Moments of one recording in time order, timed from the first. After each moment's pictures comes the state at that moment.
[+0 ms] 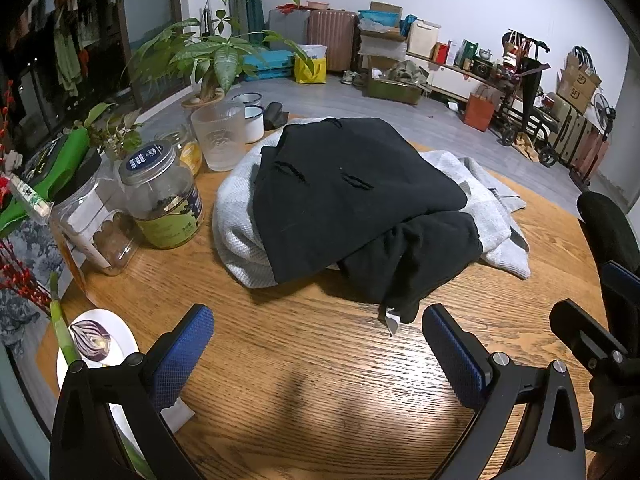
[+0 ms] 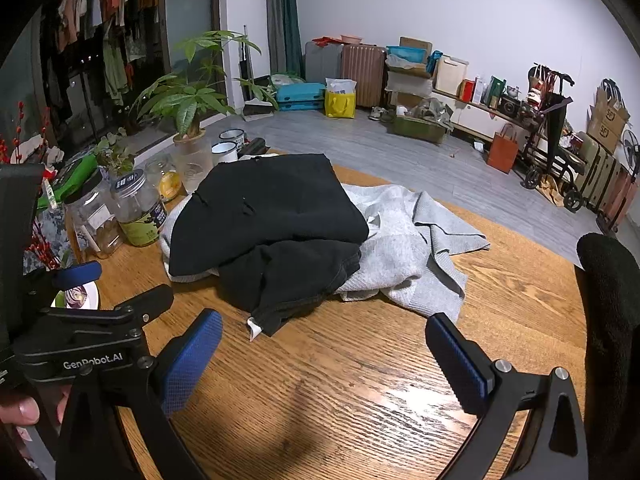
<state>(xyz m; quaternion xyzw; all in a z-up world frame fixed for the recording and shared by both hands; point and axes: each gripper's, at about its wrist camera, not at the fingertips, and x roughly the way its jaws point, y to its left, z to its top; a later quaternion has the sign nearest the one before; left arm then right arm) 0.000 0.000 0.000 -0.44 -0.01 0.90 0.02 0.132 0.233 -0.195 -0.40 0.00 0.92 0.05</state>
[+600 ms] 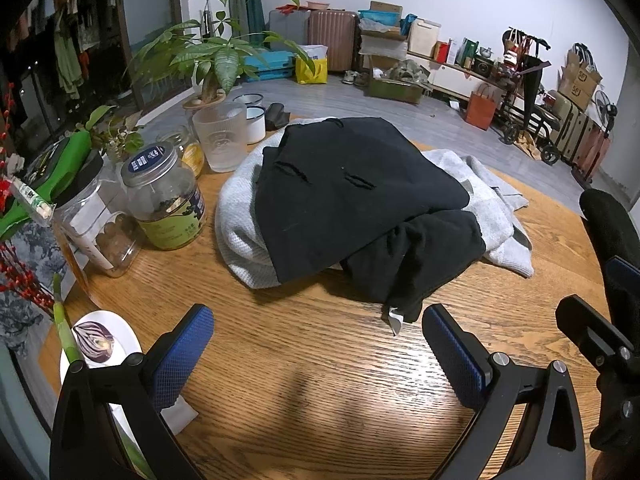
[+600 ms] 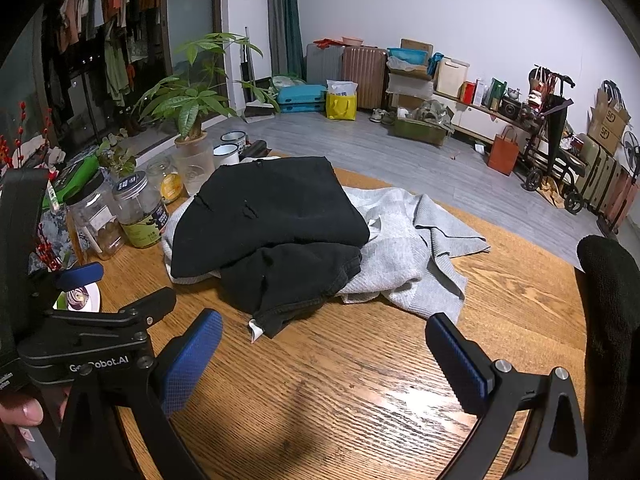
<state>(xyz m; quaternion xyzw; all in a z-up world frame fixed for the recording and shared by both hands) 0.000 -0.001 0.001 -0.44 0.00 0.90 0.02 0.133 0.232 -0.192 -0.39 0.01 0.92 0.05</state>
